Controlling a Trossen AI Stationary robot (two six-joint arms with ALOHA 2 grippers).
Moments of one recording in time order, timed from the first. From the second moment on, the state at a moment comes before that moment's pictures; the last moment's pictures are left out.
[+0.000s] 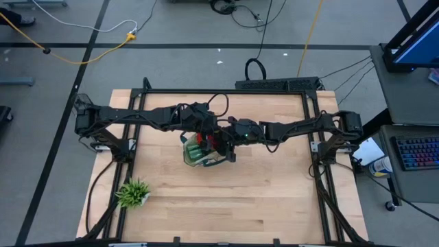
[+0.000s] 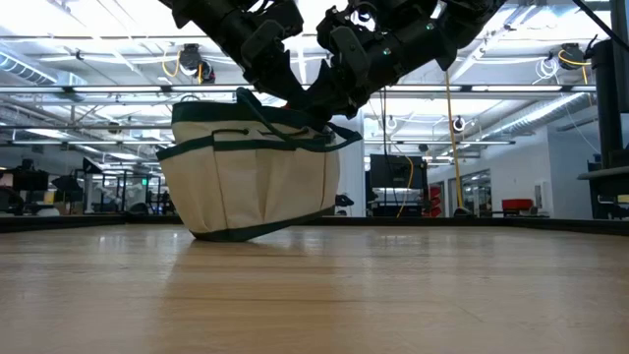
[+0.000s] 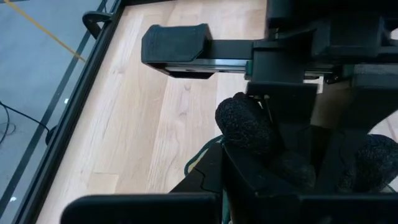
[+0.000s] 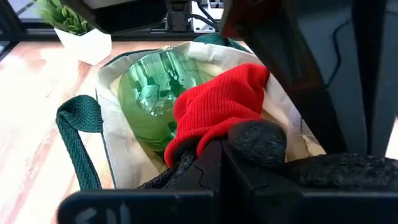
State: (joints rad) left arm 0.16 1.52 1.15 -0.26 -0.04 0.18; right arm -0.07 1.68 1.01 0.15 0.01 -0.03
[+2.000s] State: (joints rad) left arm 0.12 1.55 1.15 -0.31 -0.05 0.21; right arm -0.08 1.69 1.01 0.12 0.15 0.10
